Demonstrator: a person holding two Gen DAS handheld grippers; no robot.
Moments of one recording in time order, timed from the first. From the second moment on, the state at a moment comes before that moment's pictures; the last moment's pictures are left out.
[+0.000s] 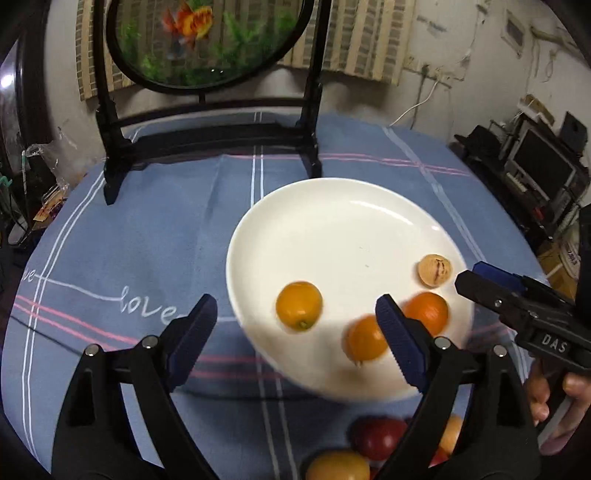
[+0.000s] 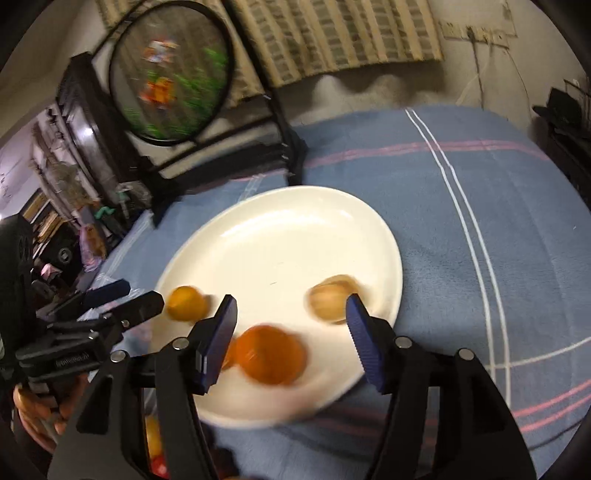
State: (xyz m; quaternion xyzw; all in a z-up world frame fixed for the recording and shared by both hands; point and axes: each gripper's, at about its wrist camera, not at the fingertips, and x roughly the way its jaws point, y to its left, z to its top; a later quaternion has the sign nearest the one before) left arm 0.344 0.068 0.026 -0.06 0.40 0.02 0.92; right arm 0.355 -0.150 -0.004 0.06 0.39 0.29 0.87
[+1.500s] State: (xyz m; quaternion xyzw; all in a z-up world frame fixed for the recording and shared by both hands) left arm 0.145 0.052 -0.007 -0.03 0.32 -0.01 0.95; right arm 0.153 -0.134 -0.055 -0.19 0.40 0.42 0.79
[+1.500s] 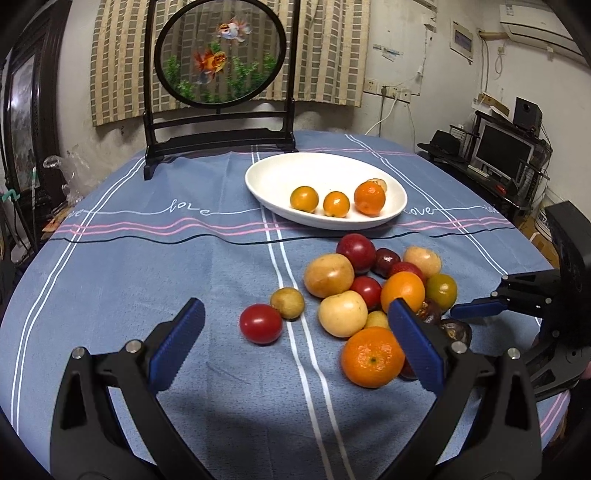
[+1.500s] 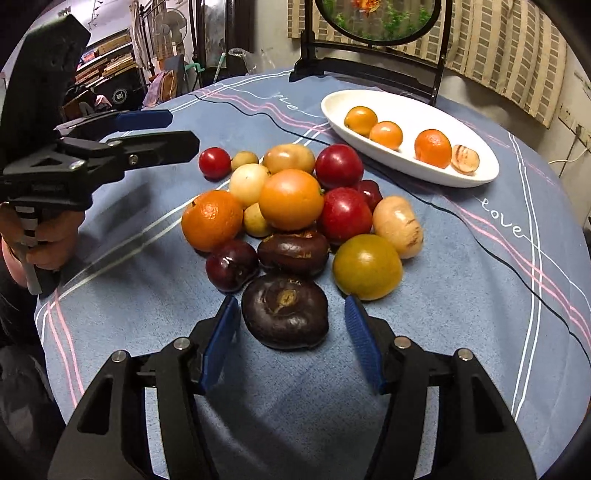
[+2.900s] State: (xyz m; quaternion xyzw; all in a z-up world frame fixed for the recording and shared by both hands) left arm 0.156 0.027 -0.040 -0.05 0.42 -0.14 0.89; right arm 0.164 -0.173 -0.031 -0.07 0.39 0.43 0.81
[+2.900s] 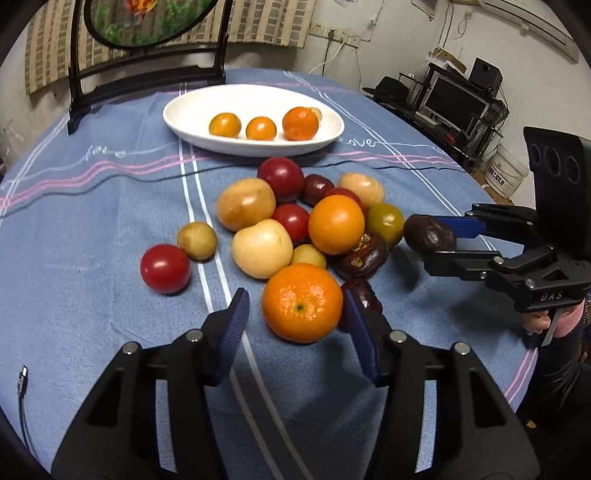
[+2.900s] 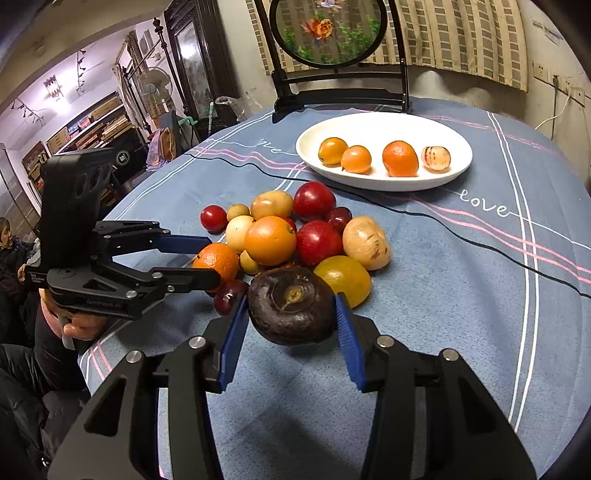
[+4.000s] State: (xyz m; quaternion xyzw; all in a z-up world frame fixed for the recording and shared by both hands) left arm 0.135 0.046 -0.018 -0.09 0.35 -0.13 0.92; right arm 0.176 -0.184 -0.027 0.00 0.38 0.43 0.82
